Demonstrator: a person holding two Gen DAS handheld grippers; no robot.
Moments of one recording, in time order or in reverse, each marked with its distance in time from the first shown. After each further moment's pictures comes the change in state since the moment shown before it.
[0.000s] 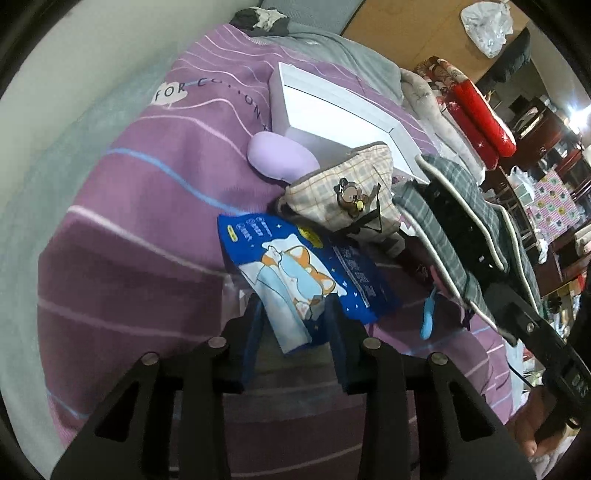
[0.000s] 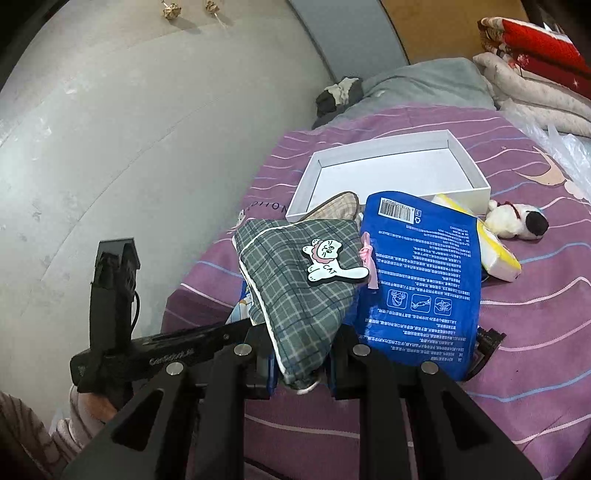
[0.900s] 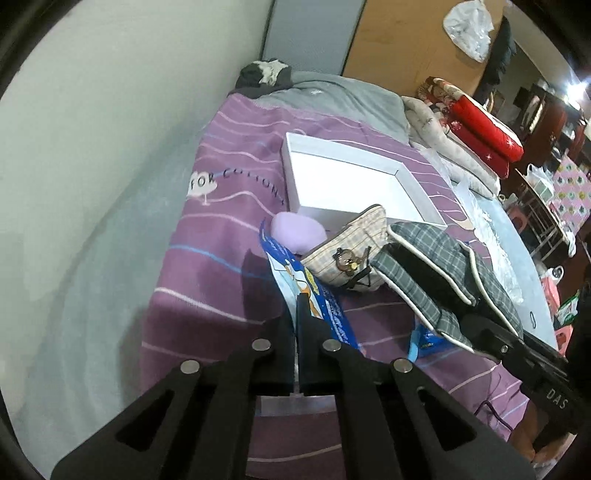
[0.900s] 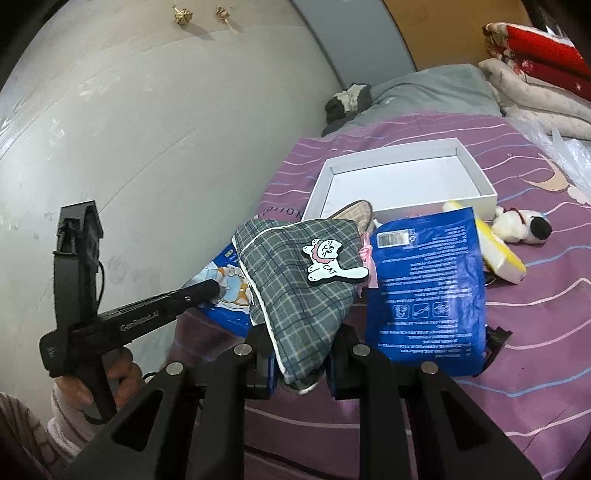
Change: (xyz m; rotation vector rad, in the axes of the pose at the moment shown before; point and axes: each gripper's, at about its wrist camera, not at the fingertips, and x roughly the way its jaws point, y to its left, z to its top) left arm -0.058 -0.019 0.016 0.108 -0.173 0.149; right arm -0.009 0.010 -0.002 -0.009 -0.032 0.024
